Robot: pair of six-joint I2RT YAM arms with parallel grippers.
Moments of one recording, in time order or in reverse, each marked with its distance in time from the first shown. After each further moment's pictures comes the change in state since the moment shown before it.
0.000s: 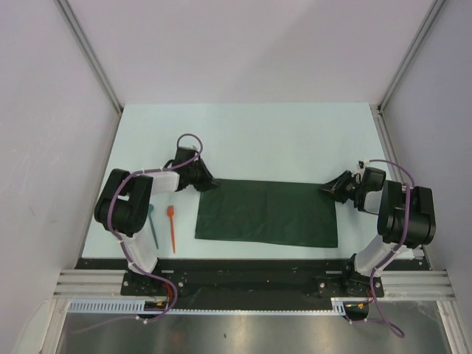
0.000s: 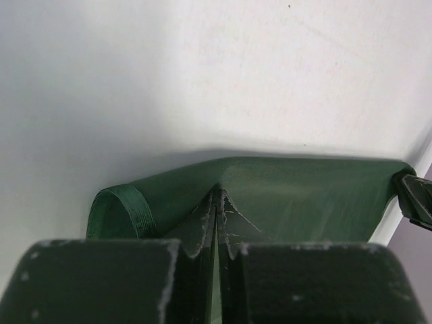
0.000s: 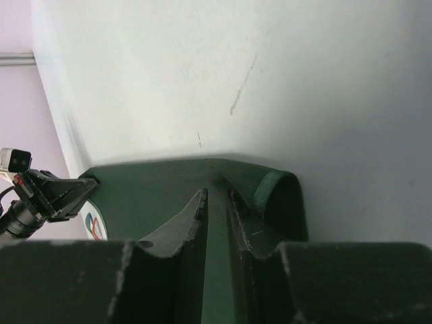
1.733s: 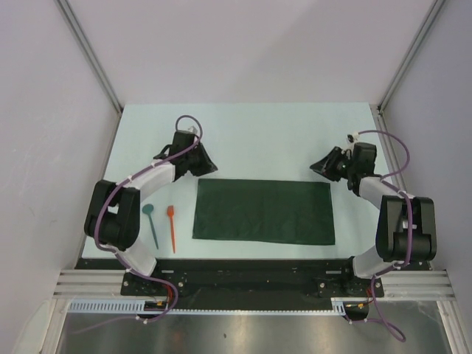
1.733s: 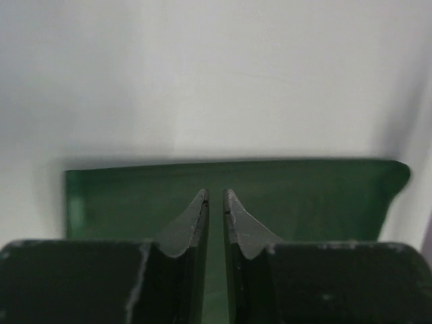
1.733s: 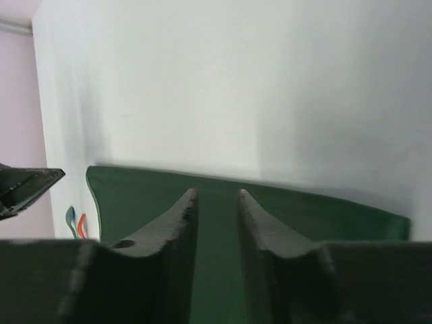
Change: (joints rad) left arm -0.013 -0.128 0.165 -0.240 -0.132 0.146; right arm 0.157 -0.144 0.211 -0.256 0.133 -0.081
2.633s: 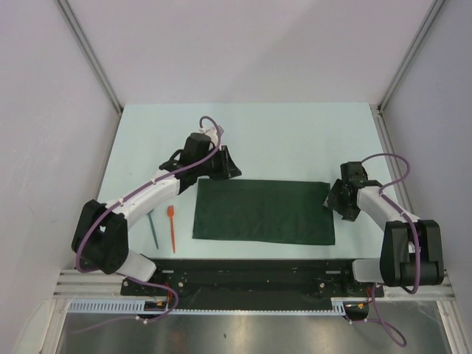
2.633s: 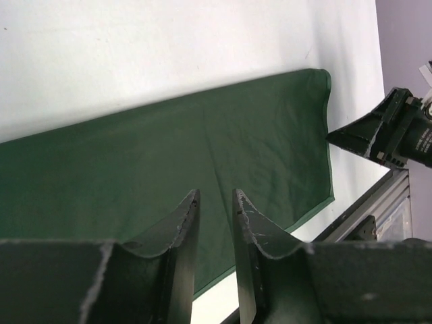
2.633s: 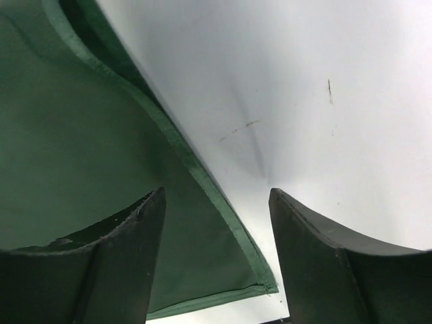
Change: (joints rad) left arm -0.231 -0.198 -0.017 0.015 0.097 0.069; right arm 0.128 -0.207 -0.050 -0.708 0.647 -0.020
